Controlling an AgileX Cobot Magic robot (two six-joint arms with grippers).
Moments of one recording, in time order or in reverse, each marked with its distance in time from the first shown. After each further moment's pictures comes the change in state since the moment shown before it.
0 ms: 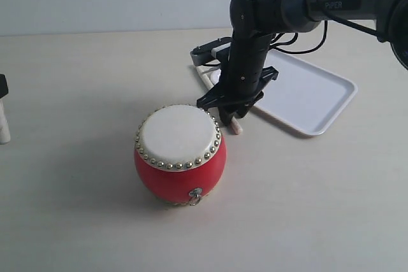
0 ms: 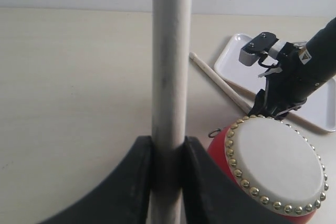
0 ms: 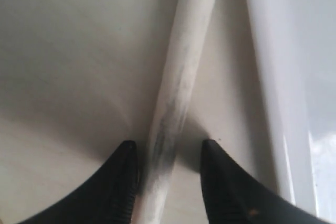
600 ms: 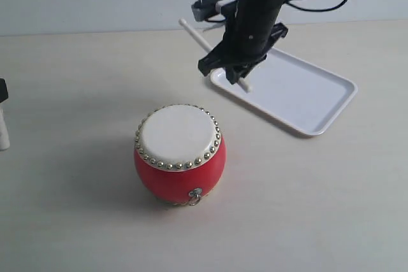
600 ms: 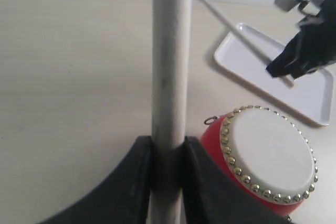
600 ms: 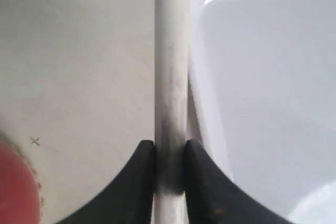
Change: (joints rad) left arm 0.004 0.023 -0.051 0.000 0.118 -0.068; right arm 0.000 -0.184 -0.016 -0.065 0.028 0.016
